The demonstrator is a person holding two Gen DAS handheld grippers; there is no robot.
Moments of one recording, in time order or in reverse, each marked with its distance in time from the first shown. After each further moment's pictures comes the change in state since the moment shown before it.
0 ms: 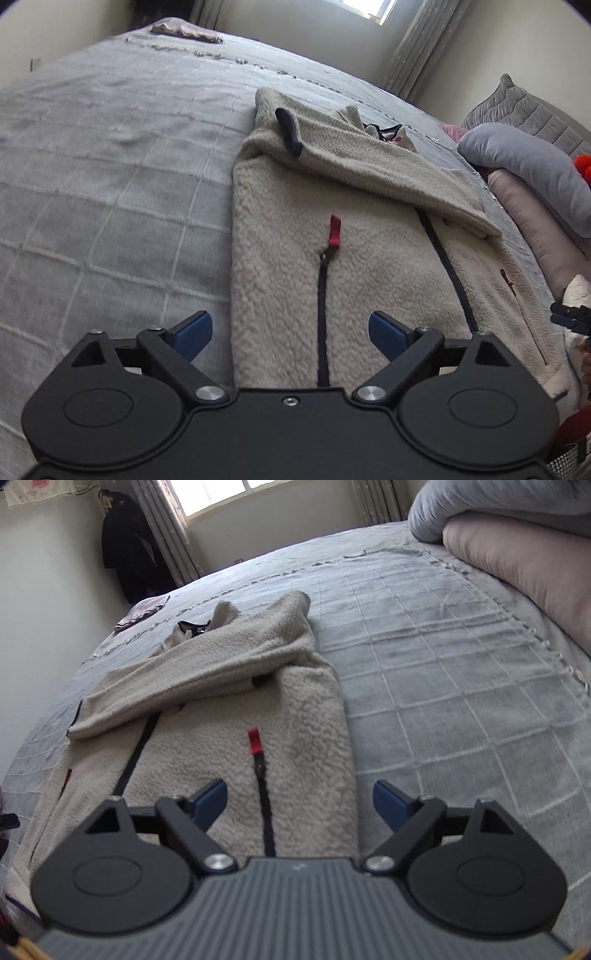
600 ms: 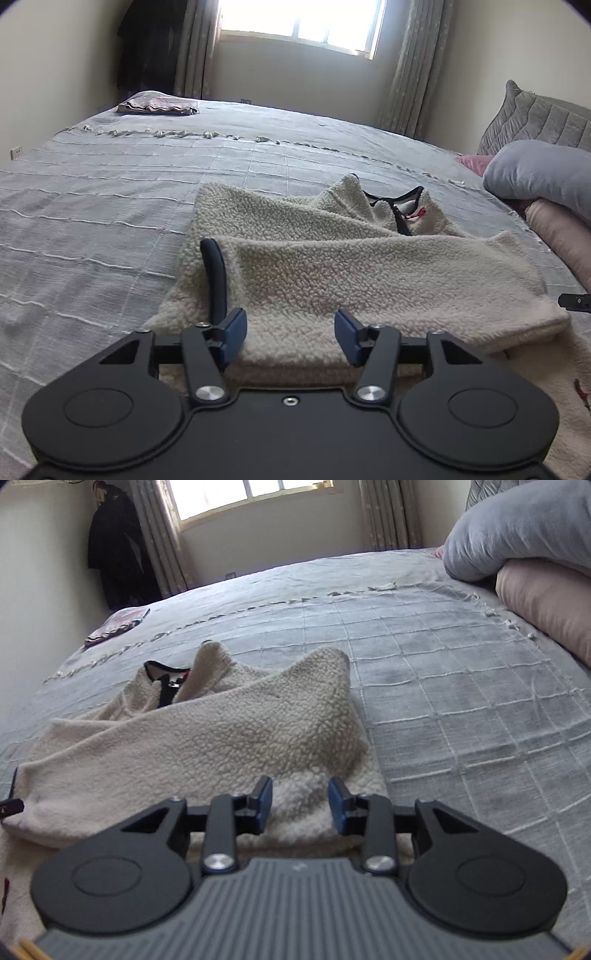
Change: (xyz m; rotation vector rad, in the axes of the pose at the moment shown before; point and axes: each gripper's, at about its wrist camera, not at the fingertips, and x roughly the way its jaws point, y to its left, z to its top) left arm 0.135 -0.069 0.138 0.164 -0.217 0.126; right arm 0.142 0.076 0.131 -0.121 -0.086 -0.089
